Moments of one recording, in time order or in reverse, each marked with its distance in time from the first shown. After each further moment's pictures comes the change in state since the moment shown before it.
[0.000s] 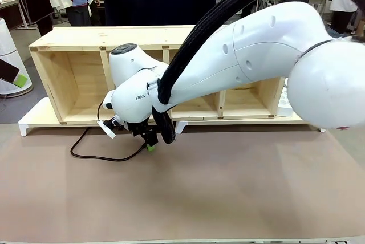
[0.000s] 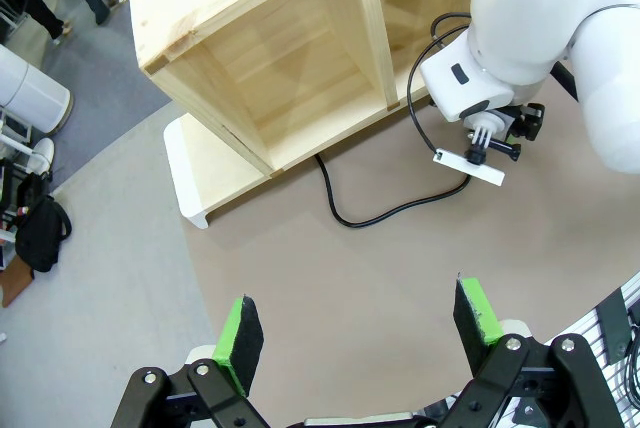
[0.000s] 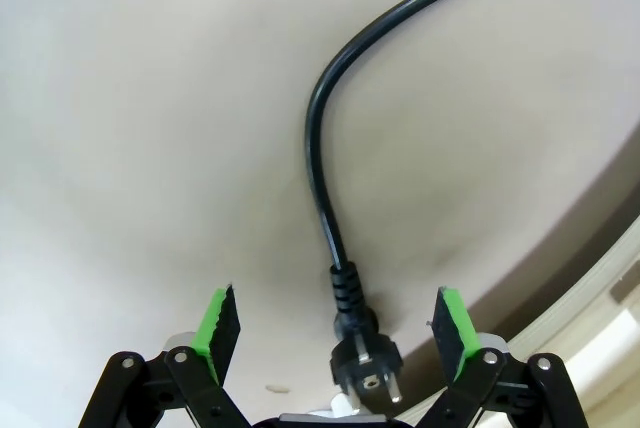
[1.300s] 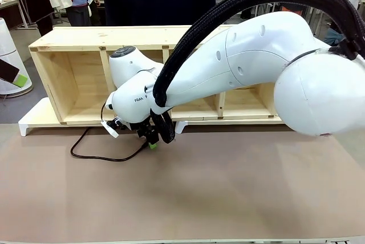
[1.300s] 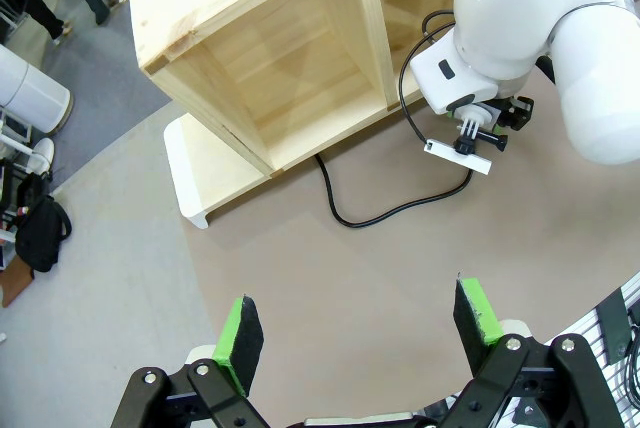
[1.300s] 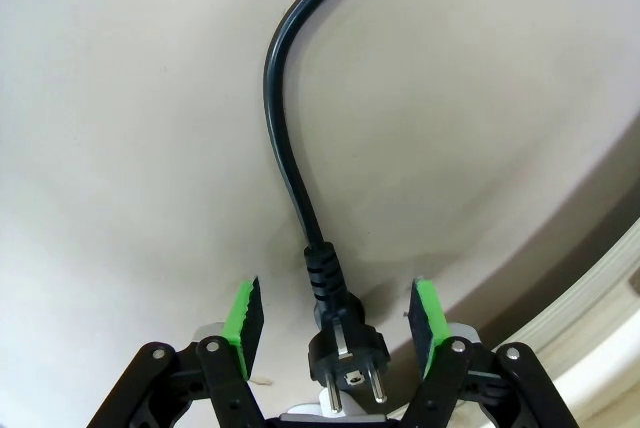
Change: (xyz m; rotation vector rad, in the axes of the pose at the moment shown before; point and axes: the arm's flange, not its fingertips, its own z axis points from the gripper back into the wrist) left arm 0.000 0.000 0.000 0.000 0.000 0.000; right arm -0.012 -0.012 -0.013 0.018 0.045 -0.014
